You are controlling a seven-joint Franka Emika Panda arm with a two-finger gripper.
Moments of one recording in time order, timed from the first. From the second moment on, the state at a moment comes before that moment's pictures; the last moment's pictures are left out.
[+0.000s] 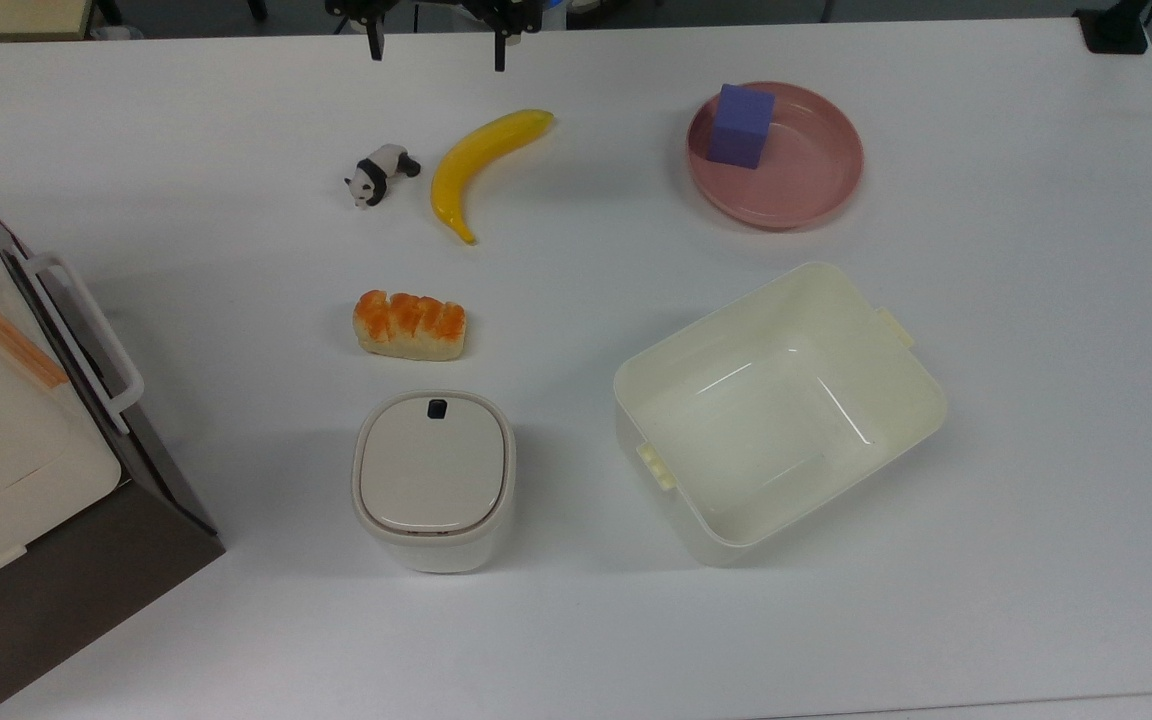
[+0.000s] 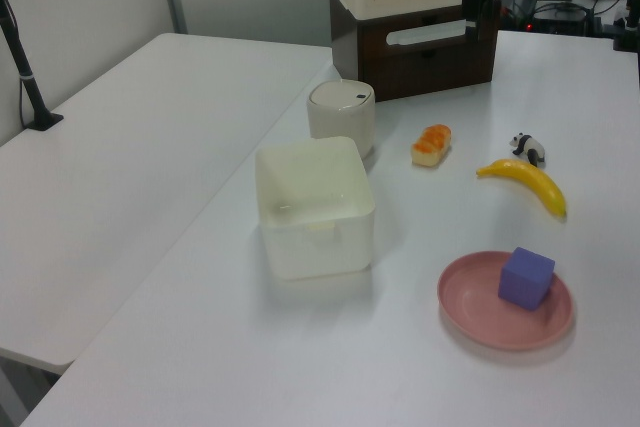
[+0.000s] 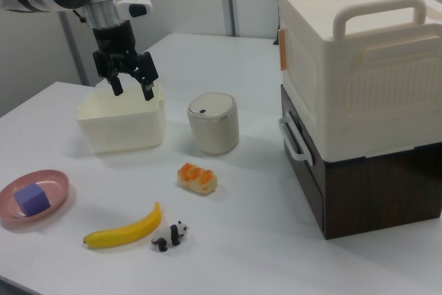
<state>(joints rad) 0.00 0.00 0.02 -1.63 -0.08 1.64 0.06</state>
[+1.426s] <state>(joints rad) 0.00 0.02 0.02 -1.63 -0.08 1.64 -0.08</state>
